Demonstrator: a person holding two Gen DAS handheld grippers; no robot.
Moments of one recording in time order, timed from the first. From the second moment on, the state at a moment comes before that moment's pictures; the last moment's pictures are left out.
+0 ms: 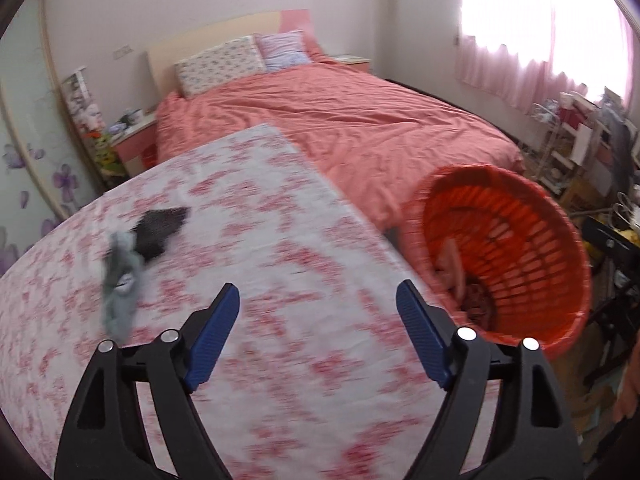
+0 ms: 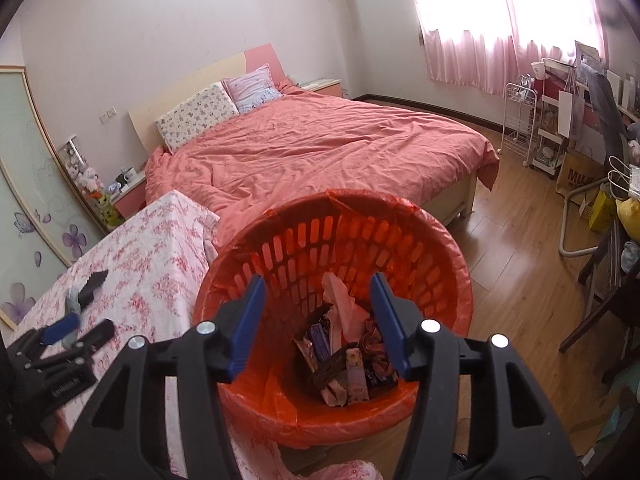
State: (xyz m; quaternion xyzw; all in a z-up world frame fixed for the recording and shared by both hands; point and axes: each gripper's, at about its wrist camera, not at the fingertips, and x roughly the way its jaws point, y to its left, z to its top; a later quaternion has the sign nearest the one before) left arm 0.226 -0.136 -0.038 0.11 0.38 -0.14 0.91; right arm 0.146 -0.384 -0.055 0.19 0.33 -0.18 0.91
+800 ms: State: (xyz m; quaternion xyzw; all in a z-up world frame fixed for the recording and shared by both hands) left arm 0.294 0.019 -0.071 0.02 0.43 0.01 0.90; right arm 0.191 -0.264 -0.063 0.12 0.38 -0.10 0.91
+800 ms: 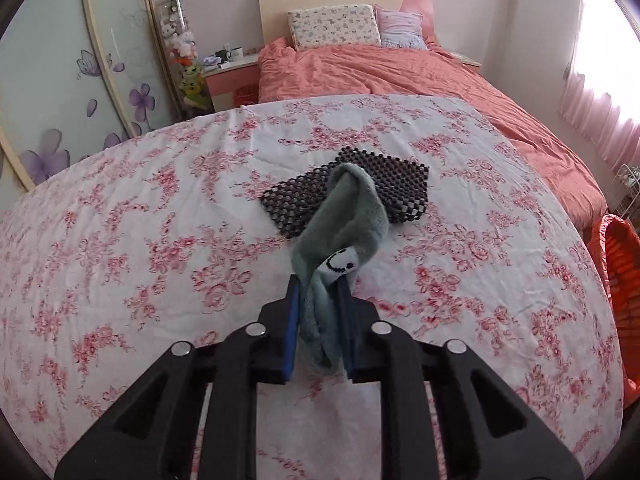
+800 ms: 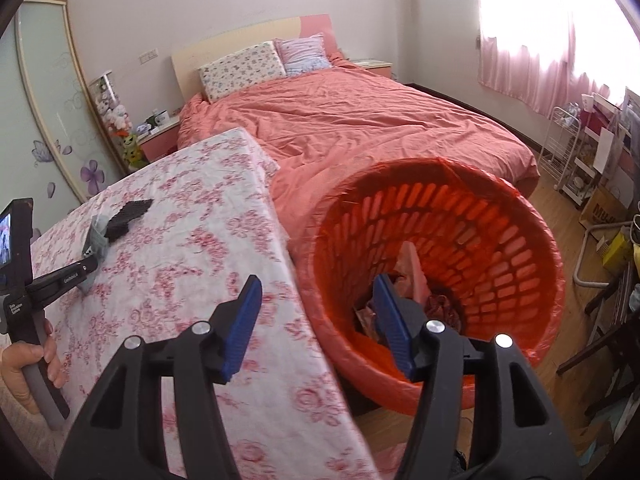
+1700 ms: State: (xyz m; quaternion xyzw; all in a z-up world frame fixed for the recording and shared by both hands) left arm 0.269 0.149 -0.080 -0.04 0.43 0.07 0.90; right arm 0.374 -0.056 -0.089 0.06 0.42 0.03 0.91
